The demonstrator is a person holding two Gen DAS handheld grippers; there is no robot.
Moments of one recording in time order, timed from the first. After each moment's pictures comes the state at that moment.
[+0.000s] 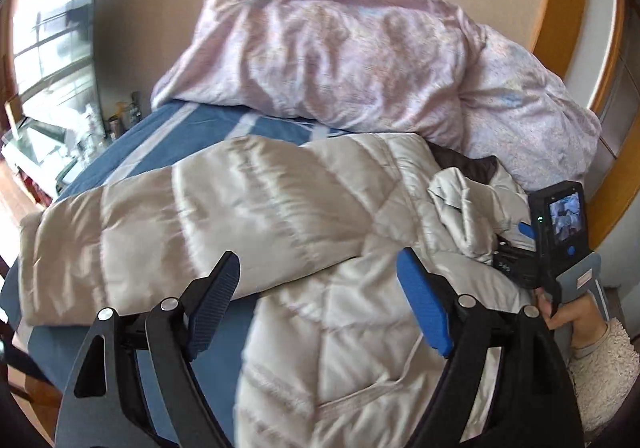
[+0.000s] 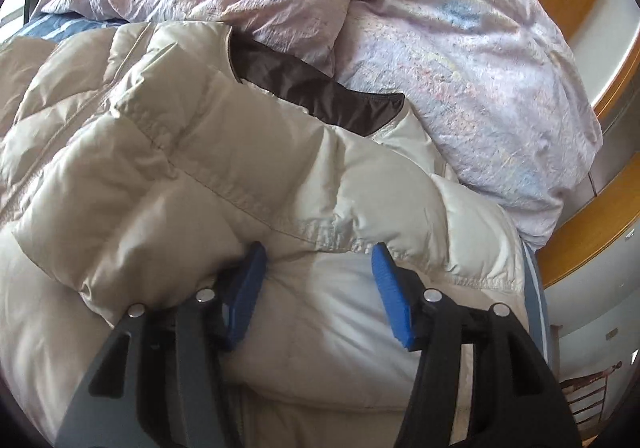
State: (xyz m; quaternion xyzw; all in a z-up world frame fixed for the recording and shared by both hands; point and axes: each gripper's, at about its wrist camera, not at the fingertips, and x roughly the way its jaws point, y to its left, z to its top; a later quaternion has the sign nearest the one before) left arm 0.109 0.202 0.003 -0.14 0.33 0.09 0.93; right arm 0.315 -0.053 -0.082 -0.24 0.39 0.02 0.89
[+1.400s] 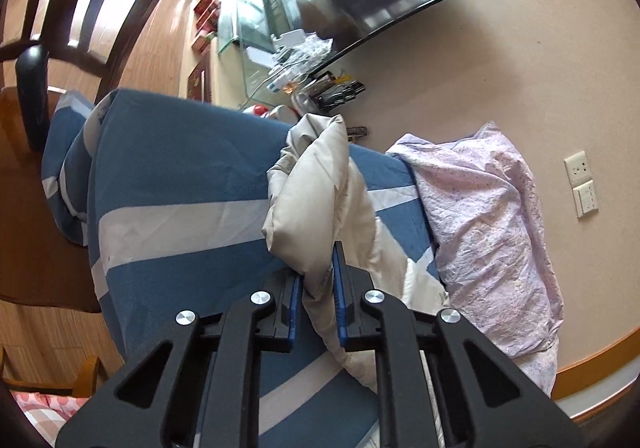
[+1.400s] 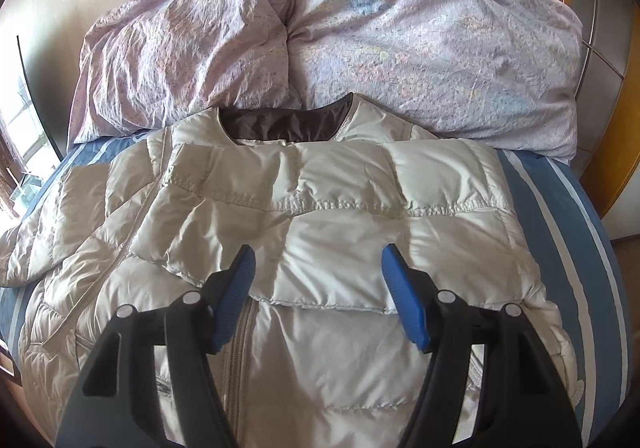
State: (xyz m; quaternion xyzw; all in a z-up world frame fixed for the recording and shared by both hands) left arm -0.009 0.399 -0.050 -0.54 0.15 0.29 0.78; right arm 0.253 -0.142 -0.019 -0.02 0.39 0.08 0.92
